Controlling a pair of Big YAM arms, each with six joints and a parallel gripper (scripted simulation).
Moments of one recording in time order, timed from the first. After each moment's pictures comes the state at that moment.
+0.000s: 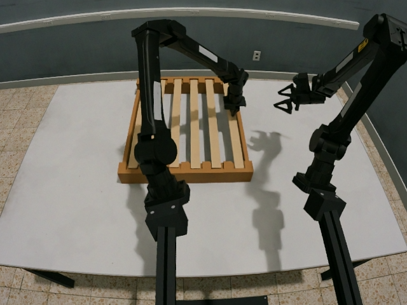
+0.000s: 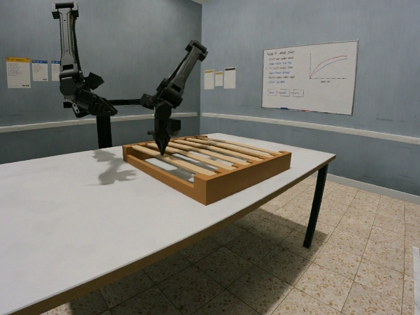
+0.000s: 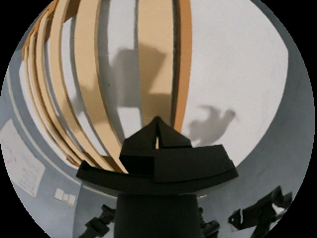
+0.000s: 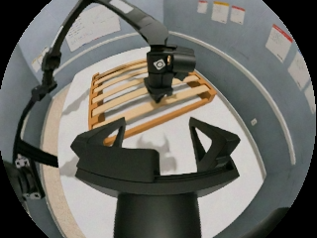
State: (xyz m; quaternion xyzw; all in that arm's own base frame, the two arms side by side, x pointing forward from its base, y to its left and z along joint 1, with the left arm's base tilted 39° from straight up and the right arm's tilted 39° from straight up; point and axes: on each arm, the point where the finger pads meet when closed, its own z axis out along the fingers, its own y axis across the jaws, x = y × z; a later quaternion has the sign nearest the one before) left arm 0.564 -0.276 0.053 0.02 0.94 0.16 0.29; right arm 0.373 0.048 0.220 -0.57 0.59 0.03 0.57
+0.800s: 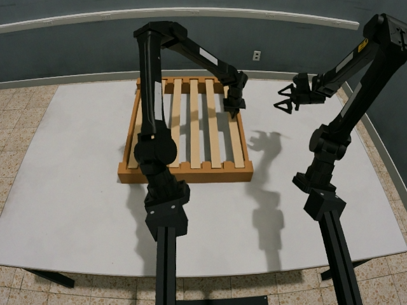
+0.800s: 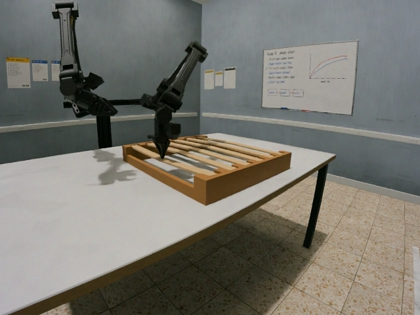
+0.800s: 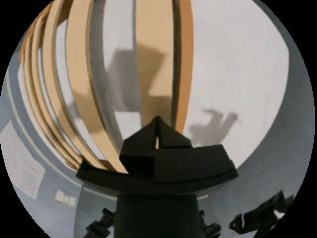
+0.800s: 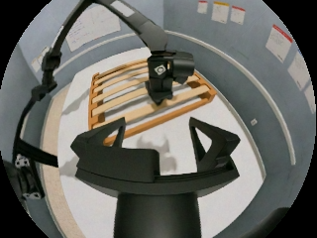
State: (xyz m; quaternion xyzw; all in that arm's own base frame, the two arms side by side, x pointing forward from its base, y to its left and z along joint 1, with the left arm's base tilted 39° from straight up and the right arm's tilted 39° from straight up) left arm 0.575 -0.274 0.042 0.03 0.94 0.16 0.29; right arm 0.373 0.048 0.220 -0.57 0.59 0.03 0.57
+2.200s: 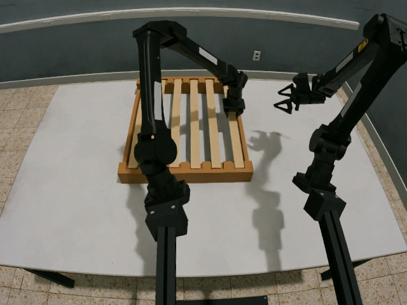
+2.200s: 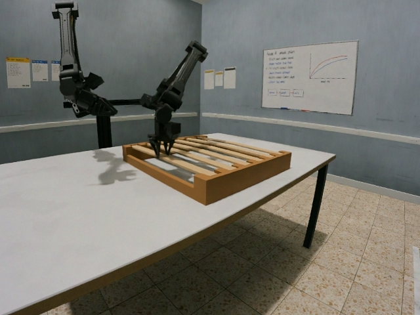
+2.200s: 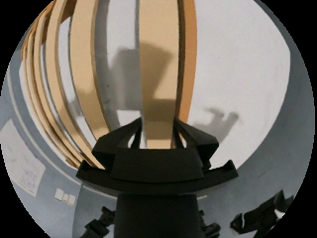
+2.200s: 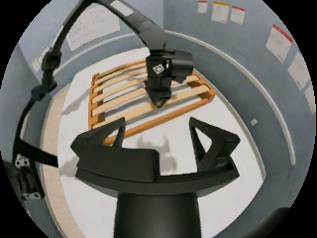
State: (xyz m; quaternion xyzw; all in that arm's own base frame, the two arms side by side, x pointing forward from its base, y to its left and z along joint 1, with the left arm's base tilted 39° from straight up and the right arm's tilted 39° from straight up) left arm 0.570 -0.270 0.043 0.02 0.94 0.16 0.29; right arm 0.373 0.048 0.220 -0.57 0.59 0.03 0.57
